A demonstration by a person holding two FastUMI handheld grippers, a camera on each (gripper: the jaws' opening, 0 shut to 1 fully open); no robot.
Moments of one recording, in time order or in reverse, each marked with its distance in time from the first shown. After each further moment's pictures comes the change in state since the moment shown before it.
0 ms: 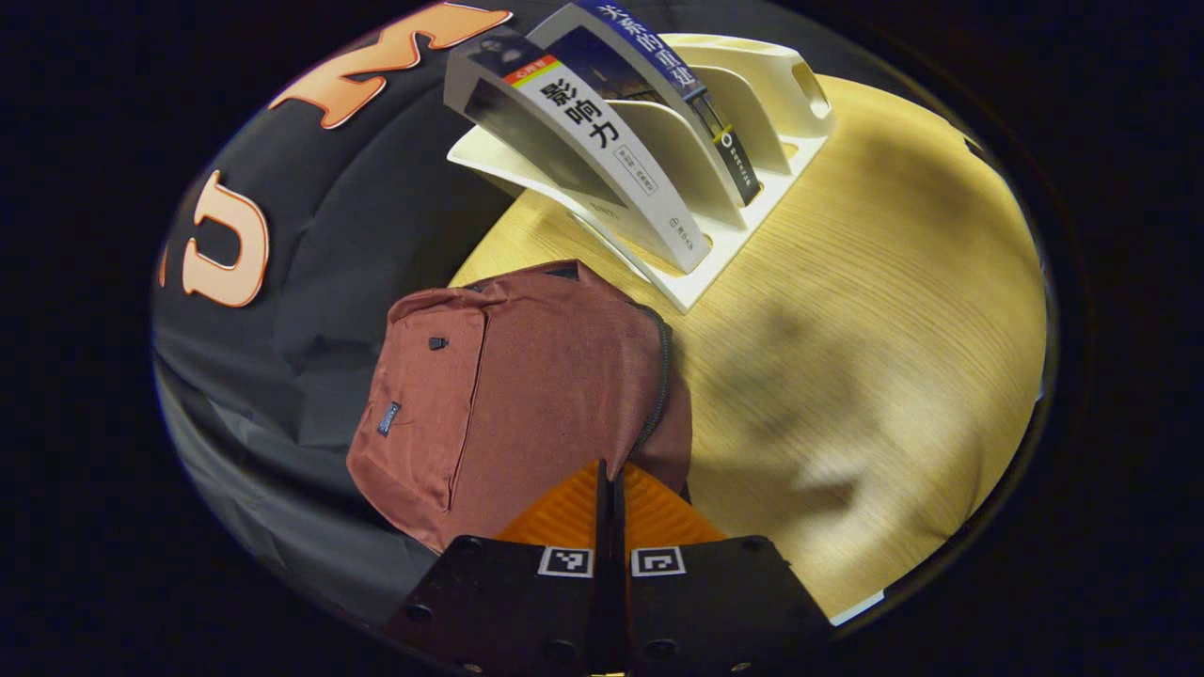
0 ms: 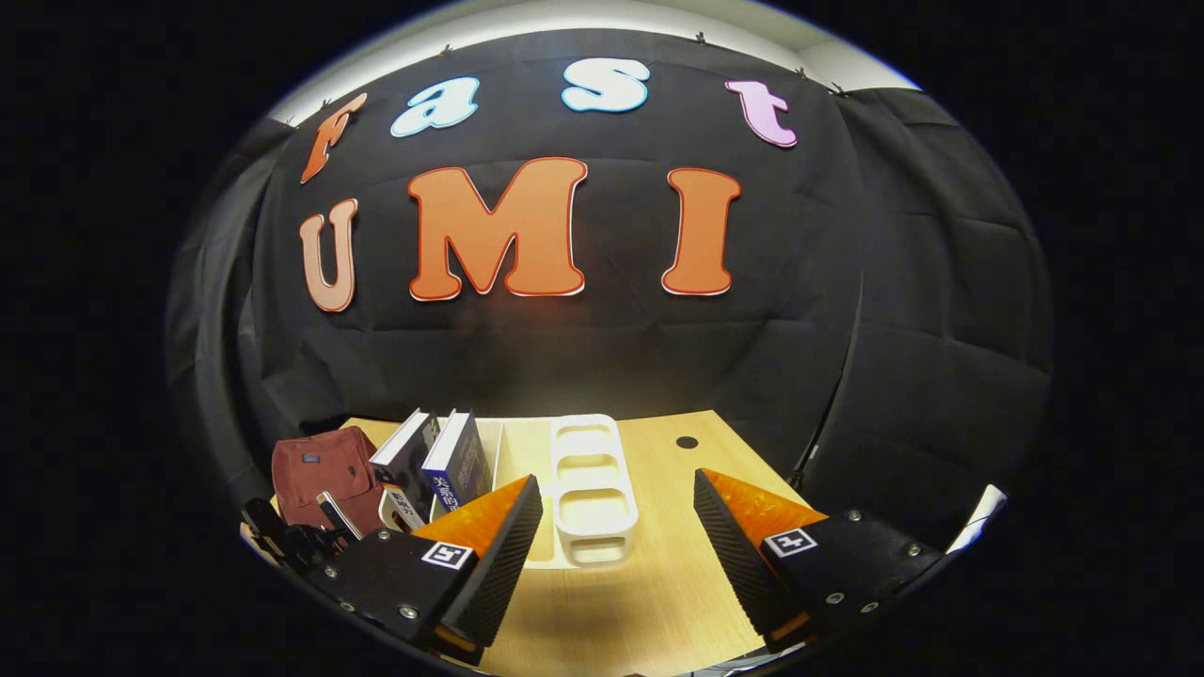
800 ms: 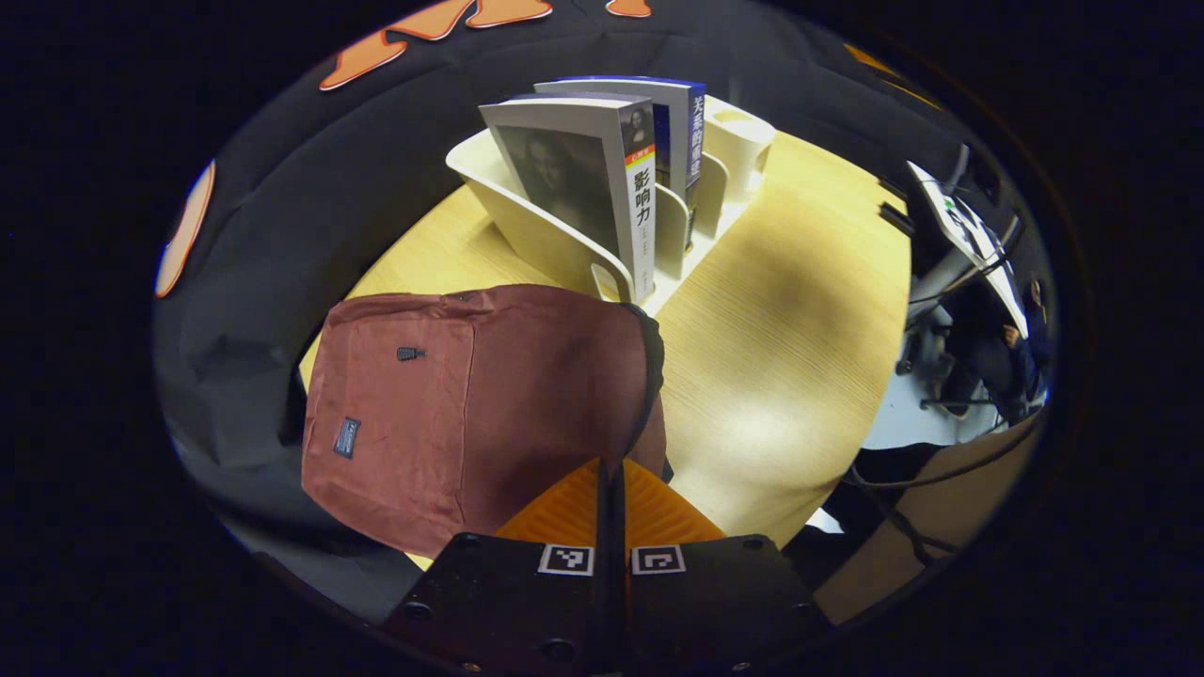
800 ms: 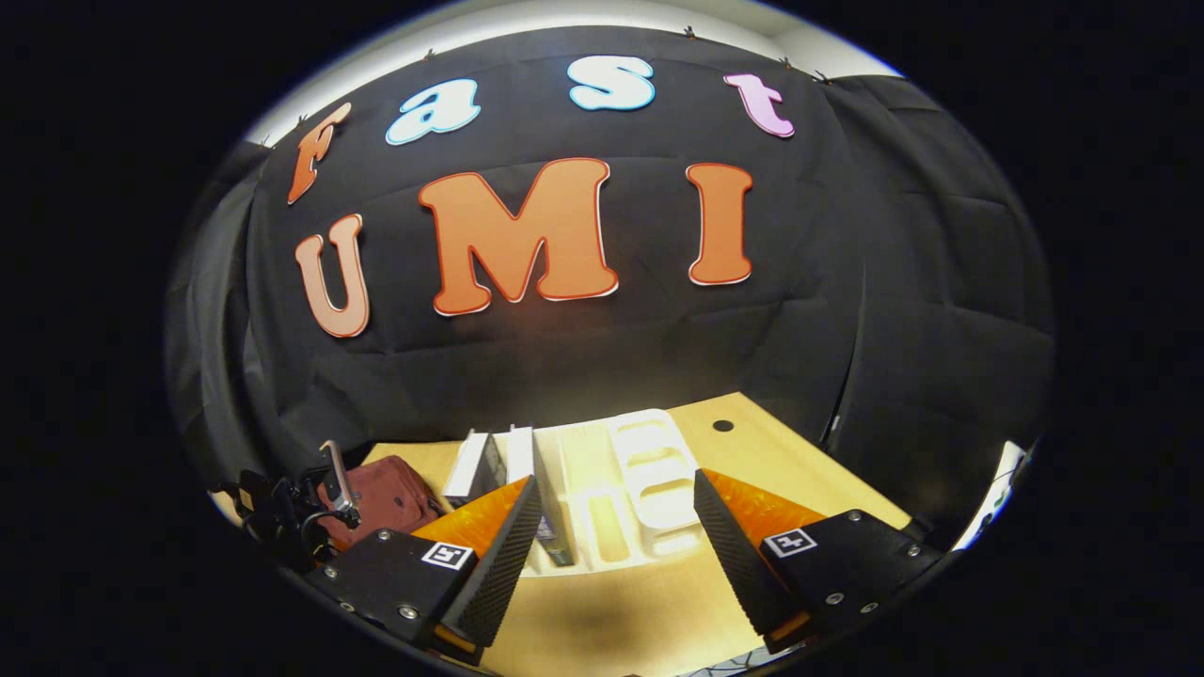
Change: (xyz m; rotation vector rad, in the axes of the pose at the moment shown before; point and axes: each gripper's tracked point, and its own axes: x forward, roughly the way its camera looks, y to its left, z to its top) left arm -0.066 0.062 0.014 0.023 -0.027 -0.517; right arm -0.012 0.108 0.006 0.116 0.055 -0.018
